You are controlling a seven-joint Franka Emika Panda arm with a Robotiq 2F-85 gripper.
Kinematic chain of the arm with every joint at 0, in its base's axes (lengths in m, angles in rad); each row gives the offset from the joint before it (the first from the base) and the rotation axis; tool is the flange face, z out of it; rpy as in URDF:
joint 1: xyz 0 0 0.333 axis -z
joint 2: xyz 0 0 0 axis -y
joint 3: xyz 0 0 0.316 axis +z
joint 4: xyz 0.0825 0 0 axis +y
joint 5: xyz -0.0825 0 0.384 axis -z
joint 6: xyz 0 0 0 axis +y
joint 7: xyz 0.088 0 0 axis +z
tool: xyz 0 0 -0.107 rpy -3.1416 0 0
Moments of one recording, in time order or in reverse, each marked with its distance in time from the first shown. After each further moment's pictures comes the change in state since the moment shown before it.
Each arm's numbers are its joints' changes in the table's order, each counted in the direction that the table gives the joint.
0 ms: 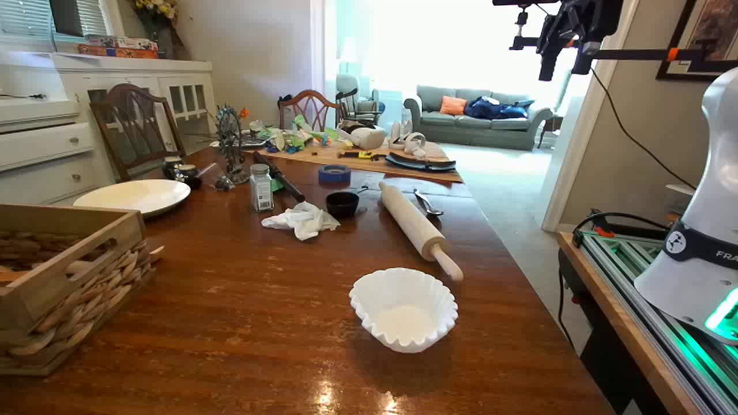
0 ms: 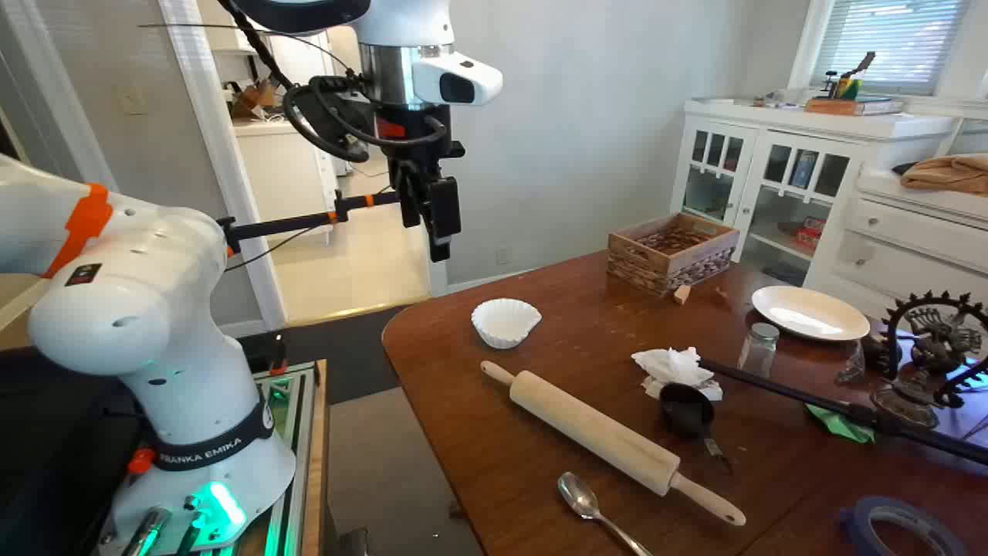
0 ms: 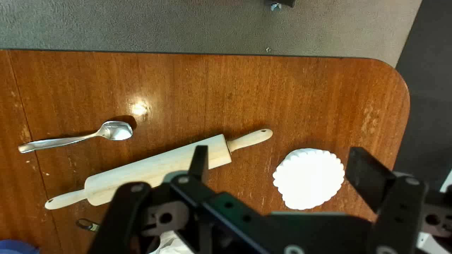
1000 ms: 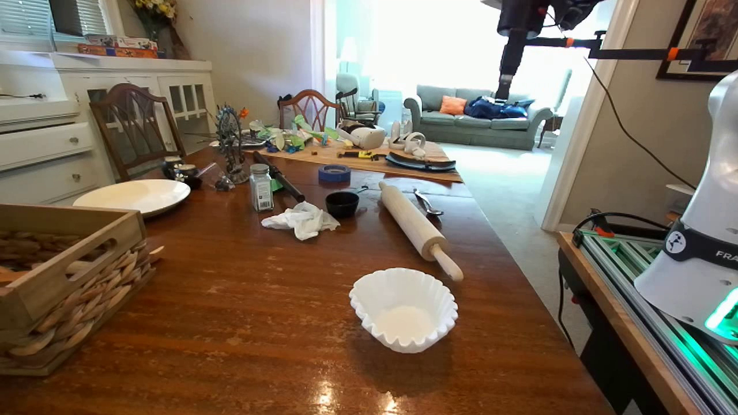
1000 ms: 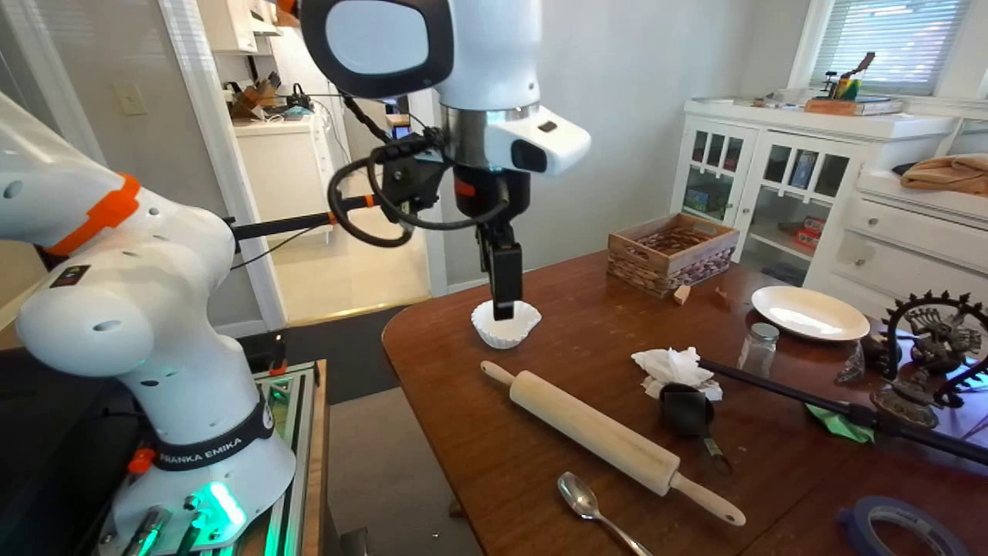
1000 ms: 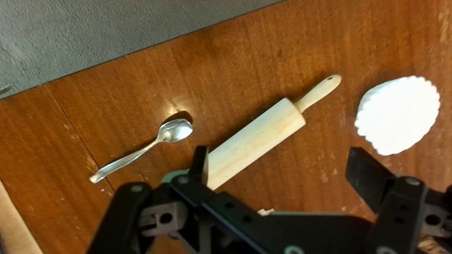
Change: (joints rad) arm 0.104 -0.288 -0.076 -0.061 -0.005 -0.246 -0.151
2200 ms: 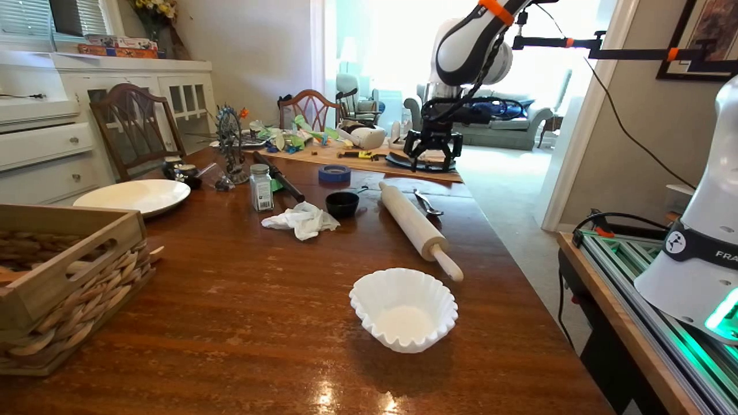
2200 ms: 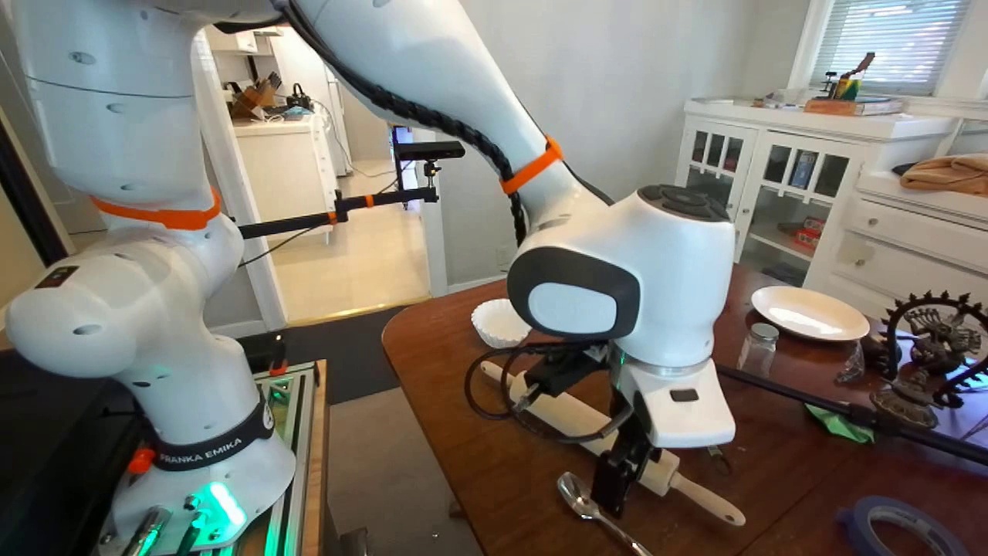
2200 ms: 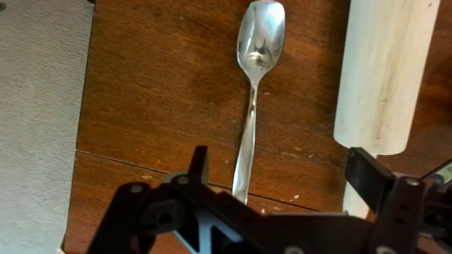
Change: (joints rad) arm 0.110 -0.799 -0.045 -0.263 -0.131 -0.525 -0.642
